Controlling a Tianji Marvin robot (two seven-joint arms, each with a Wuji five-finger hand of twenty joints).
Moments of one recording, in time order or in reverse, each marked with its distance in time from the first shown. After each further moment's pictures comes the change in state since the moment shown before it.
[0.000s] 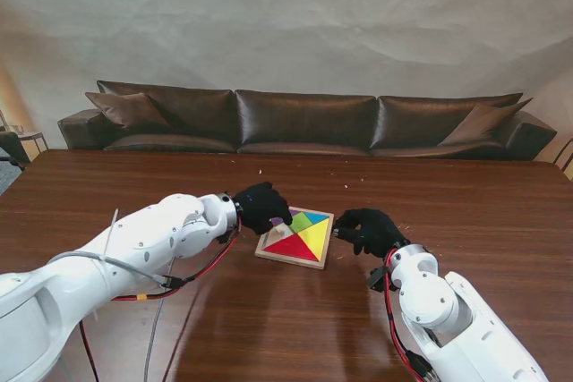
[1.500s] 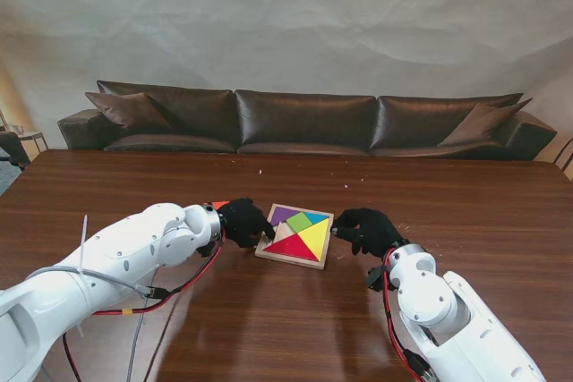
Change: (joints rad) left arm 0.074 0.077 -0.087 -0.072 -0.045 -0.006 -0.154; right arm 0.009 -0.006 -0.006 0.013 0.029 0.001 -0.004; left_hand 0.030 0.053 -0.195 -0.031 -0.016 0.023 -0.079 -0.056 0.187 -0.018 0.068 0.602 0.123 0.022 0.201 0.175 0.063 0.029 0.125 0.103; right_hand 0.000 0.000 0.000 0.000 0.000 0.002 0.000 0.000 0.013 0.009 0.000 0.000 0.000 0.009 0.000 0.000 -0.001 0.001 0.000 0.000
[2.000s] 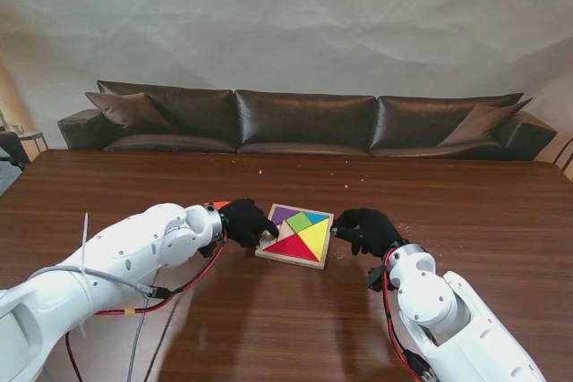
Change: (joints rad) left arm -0.002 -0.009 0.004 0.011 -0.025 0.001 -0.005; right arm 0.000 0.000 -0.001 0.001 0.003 0.000 0.003; left_hand -0.012 0.030 -0.008 0.000 -0.064 0.029 -0.034 -0.049 -0.019 0.008 0.020 -0.022 -0.006 0.004 0.000 0.001 -0.009 0.001 0.000 0.013; right_hand 0.000 0.000 0.000 0.000 0.000 0.000 0.000 0.000 0.013 0.000 0.000 0.000 0.000 0.000 0.000 0.000 0.000 0.001 0.000 0.000
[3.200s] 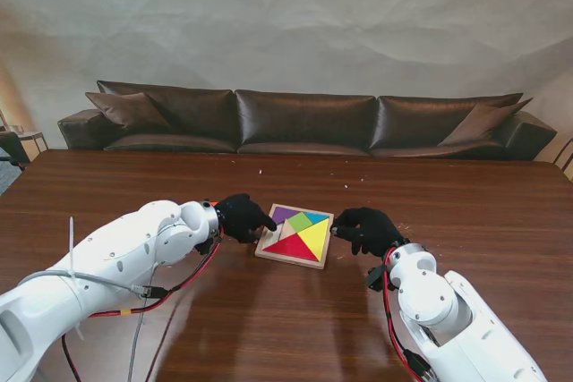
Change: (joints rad) left arm 0.040 0.032 -0.092 -0.079 0.042 0.025 -0.053; right arm -0.010 0.001 0.008 -0.027 0.000 0.019 0.010; left_hand -0.008 0.035 -0.025 0.000 -0.027 -0.020 -0.003 -0.023 -0.010 0.007 0.026 -0.005 -0.005 0.002 0.002 0.002 -0.006 0.000 0.000 0.015; right_hand 0.000 0.000 0.000 0.000 0.000 0.000 0.000 -0.011 0.001 0.000 0.000 0.000 0.000 0.000 0.000 0.000 0.000 0.009 0.000 0.000
